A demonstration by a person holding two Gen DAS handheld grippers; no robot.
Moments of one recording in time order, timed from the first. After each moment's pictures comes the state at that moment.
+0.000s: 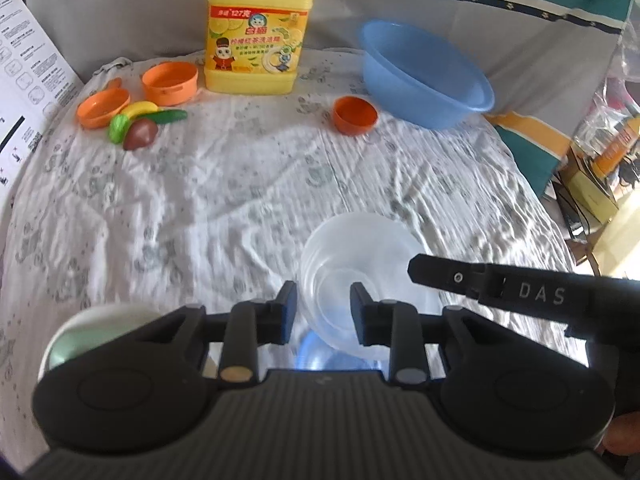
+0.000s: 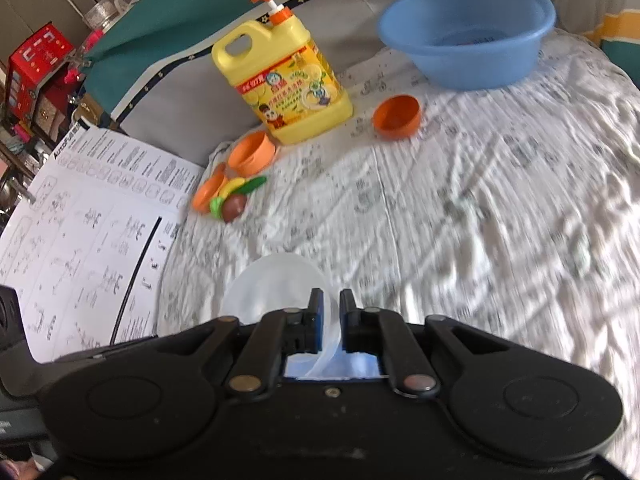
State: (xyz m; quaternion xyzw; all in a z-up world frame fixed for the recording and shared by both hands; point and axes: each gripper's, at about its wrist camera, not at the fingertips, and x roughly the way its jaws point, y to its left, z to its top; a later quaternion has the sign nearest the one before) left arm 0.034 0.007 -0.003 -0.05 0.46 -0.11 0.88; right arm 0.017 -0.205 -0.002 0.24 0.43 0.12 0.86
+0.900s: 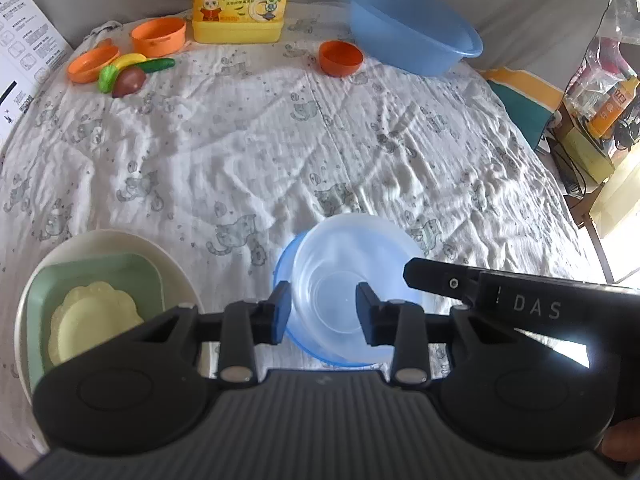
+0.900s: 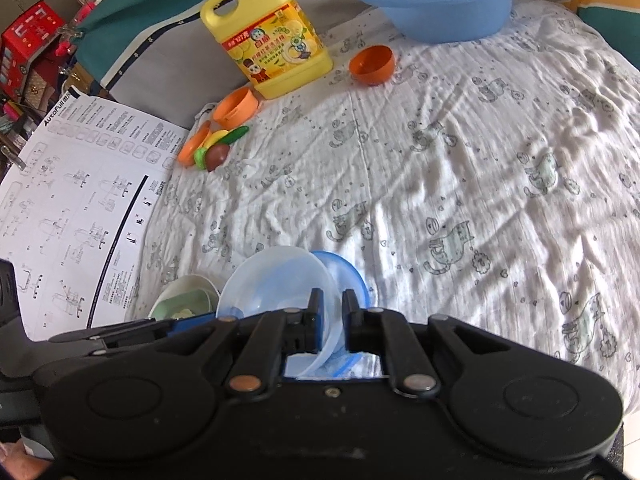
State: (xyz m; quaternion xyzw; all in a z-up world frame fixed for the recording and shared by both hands) left arm 0.002 -0.006 -0.032 -0.04 0.51 -0.12 0.85; right arm -0.027 -0.204 -0.028 0.23 0.46 0.11 0.85
